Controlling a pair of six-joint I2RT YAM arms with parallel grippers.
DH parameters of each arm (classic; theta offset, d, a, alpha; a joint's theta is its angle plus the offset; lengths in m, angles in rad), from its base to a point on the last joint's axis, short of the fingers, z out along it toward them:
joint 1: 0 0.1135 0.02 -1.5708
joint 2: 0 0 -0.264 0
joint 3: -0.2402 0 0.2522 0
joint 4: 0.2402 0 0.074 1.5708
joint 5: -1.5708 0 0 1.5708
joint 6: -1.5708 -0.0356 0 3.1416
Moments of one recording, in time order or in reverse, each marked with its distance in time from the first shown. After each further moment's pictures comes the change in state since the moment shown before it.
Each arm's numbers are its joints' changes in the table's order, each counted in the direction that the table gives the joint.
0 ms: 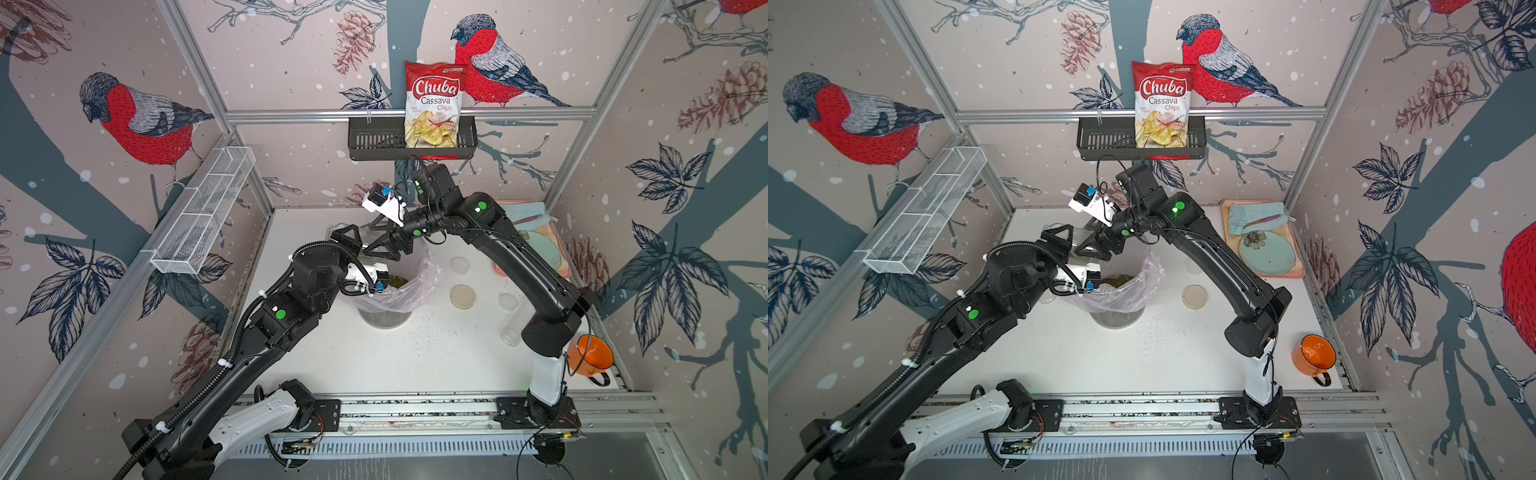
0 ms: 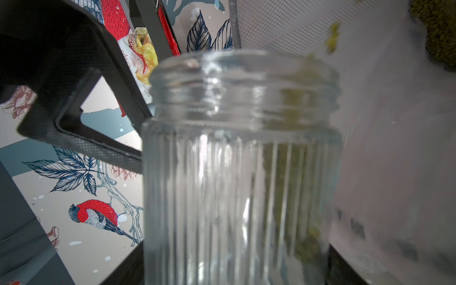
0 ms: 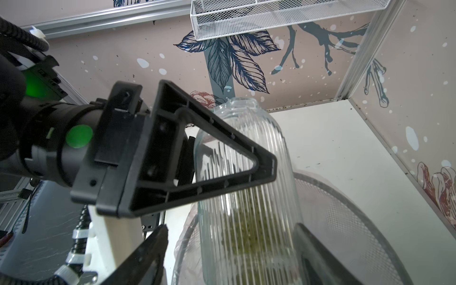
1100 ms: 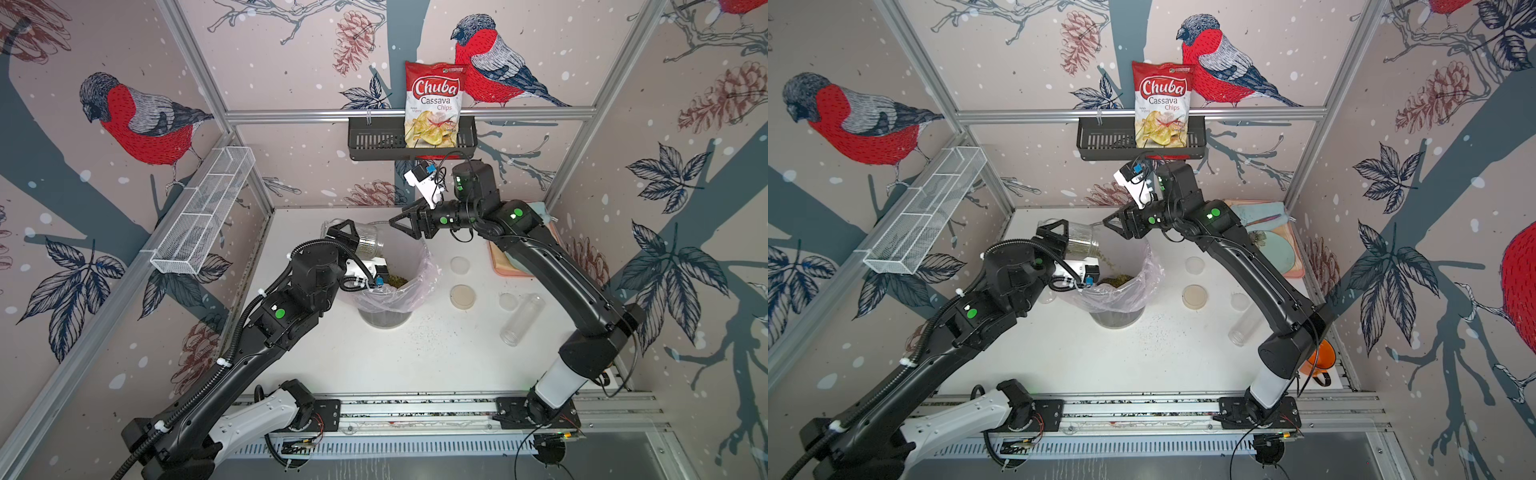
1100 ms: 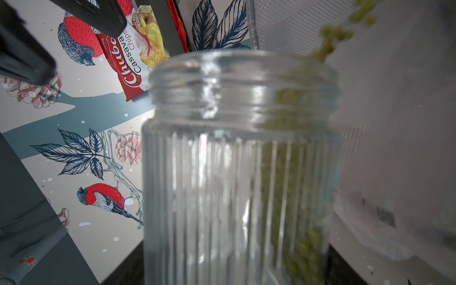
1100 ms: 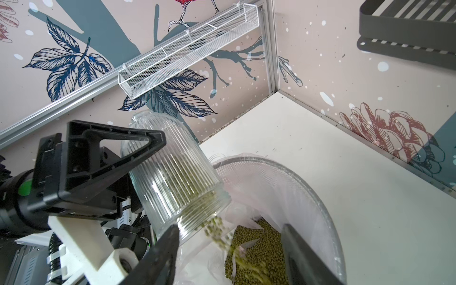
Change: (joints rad) left arm -0.002 0.005 -0.022 -0.031 0.074 -0.003; right arm -0.137 -0.264 0.357 -0.284 -0.144 -0.379
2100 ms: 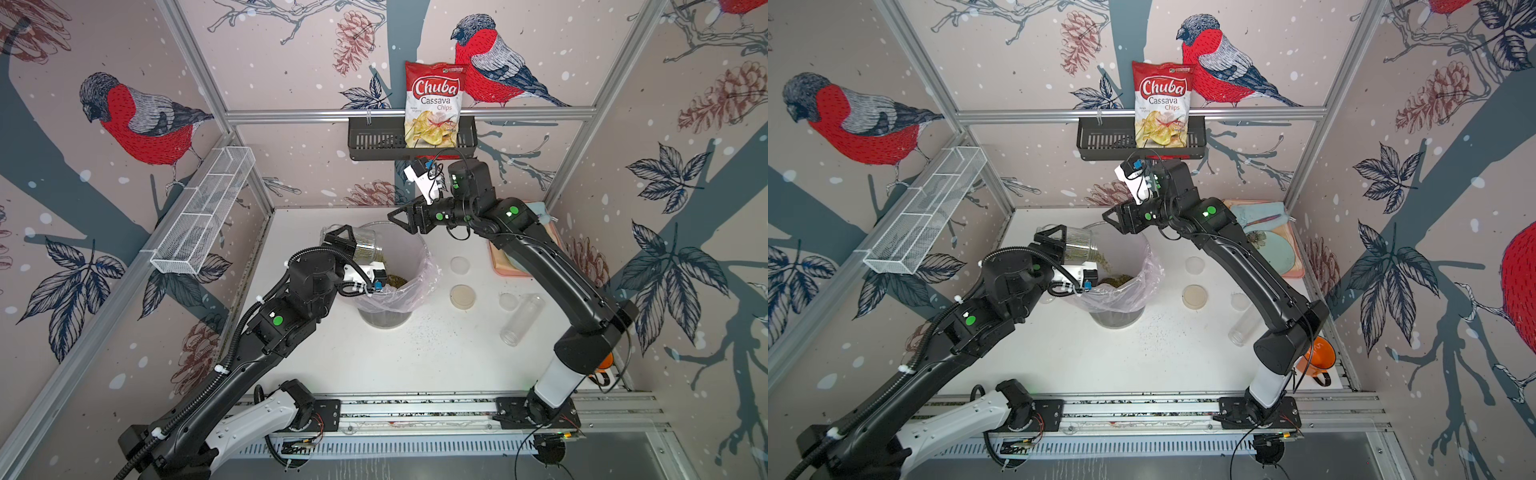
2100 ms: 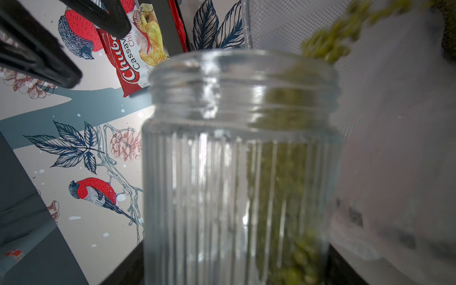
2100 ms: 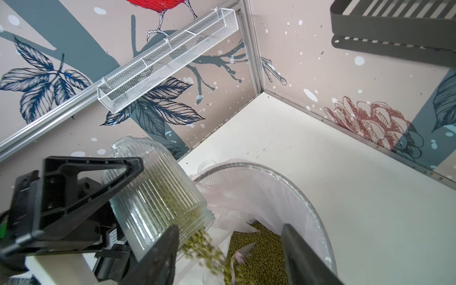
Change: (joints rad) left arm -0.002 -0.043 0.065 -0.023 -0.007 0.041; right arm 0.012 0.037 -0.059 0.014 -0.076 -0.058
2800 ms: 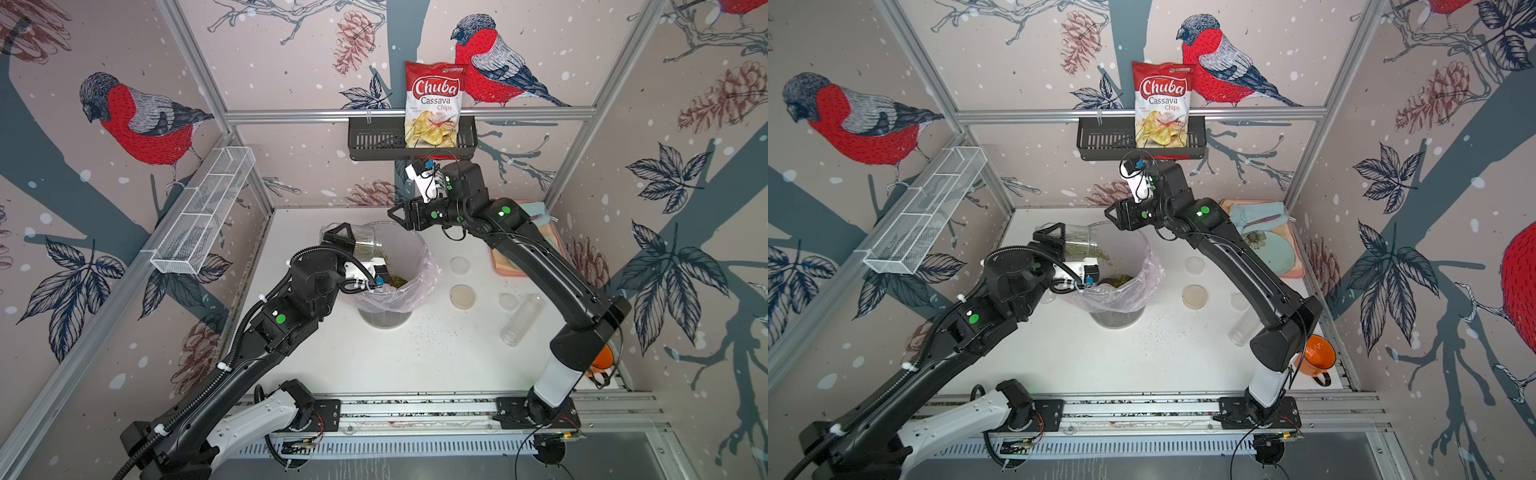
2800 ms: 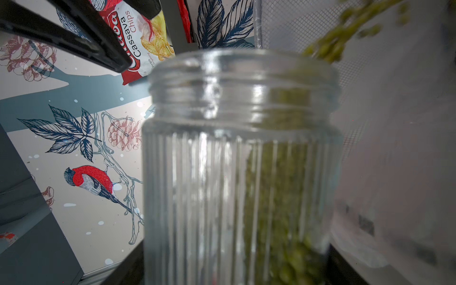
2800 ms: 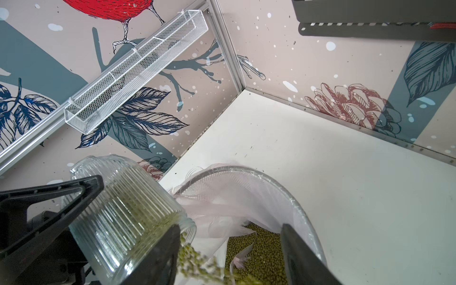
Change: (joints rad) left arm -0.005 0.009 -0.002 -0.022 0.035 0.053; right arm 0.009 0.019 0.018 -0.019 -0.129 -0.118
